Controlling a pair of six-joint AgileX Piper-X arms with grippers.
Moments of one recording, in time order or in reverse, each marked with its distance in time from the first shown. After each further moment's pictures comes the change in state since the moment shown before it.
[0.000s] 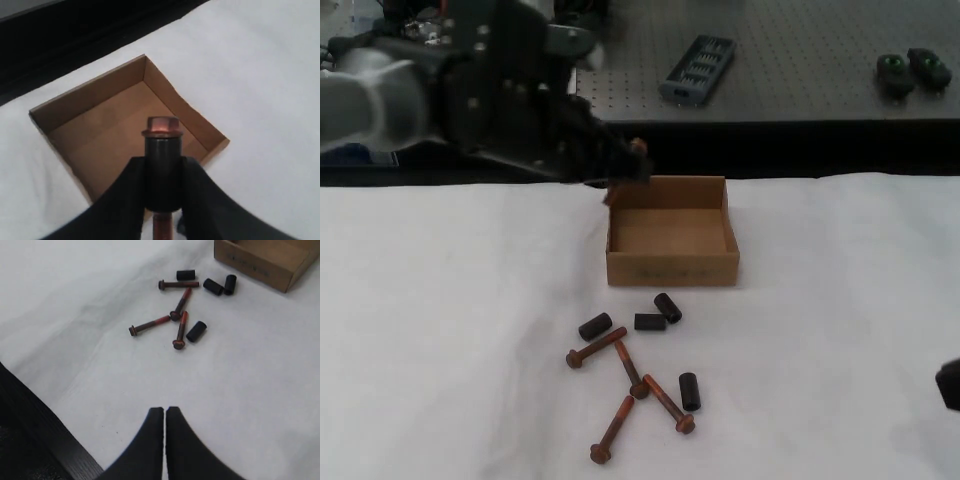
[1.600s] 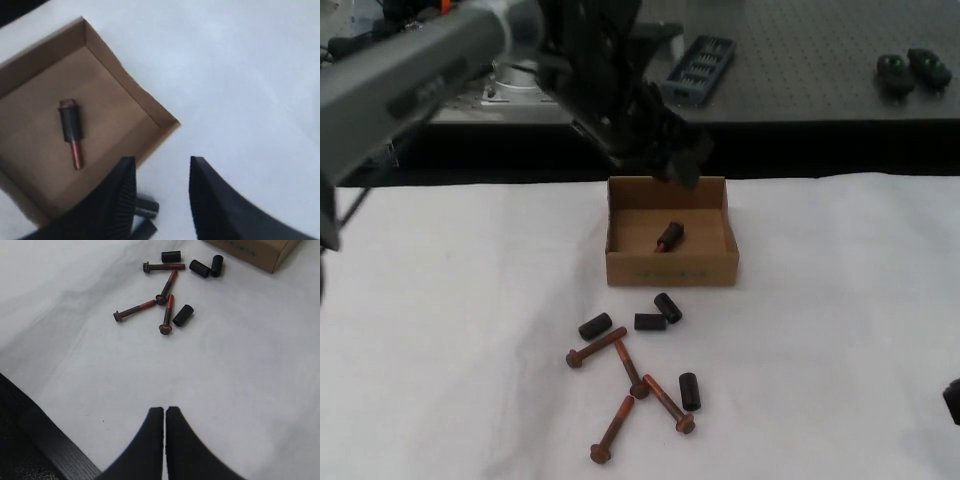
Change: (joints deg) left arm -3.1 17.2 -36.4 37.9 4.9 3.9; right arm 0.0 -1.5 0.6 1.3 4.8 0.2
